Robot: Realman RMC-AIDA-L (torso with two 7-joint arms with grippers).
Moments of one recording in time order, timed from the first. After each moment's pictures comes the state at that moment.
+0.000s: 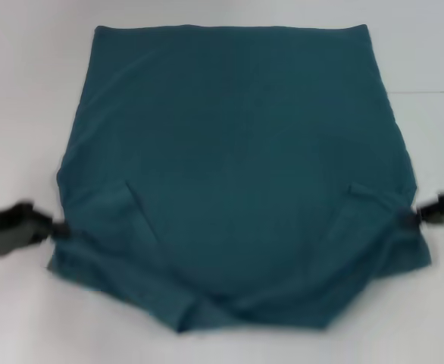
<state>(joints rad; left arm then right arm) -0.57 -2.00 0.36 0.78 2.51 1.61 -2.53 0.68 1.90 -0.55 -0.66 -2.45 -1.62 2.34</state>
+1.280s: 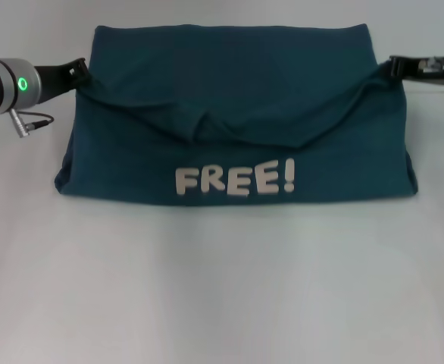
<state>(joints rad) -0.94 -2.03 0.55 0.47 2.51 0.57 -2.57 0.89 1.99 -0.75 -0.56 -2.40 -0.69 2.43</state>
